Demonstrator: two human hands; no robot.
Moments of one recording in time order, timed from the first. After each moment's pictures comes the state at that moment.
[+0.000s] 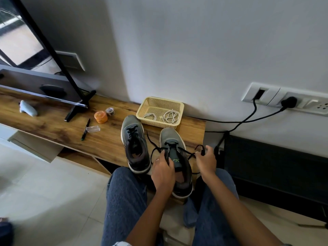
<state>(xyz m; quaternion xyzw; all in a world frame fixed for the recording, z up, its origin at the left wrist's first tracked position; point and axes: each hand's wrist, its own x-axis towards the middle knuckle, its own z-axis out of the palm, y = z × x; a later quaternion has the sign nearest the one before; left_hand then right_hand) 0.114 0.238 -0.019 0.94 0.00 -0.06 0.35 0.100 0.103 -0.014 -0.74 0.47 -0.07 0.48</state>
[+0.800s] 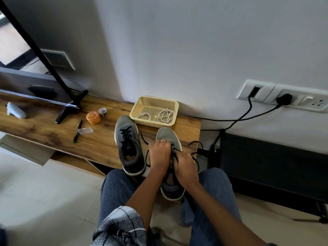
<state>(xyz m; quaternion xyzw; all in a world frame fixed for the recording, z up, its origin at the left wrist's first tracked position) 0.176 0.215 -0.015 0.97 -0.25 0.03 0.05 0.096 0.143 -0.029 -0.94 0.19 -0.05 0.28</state>
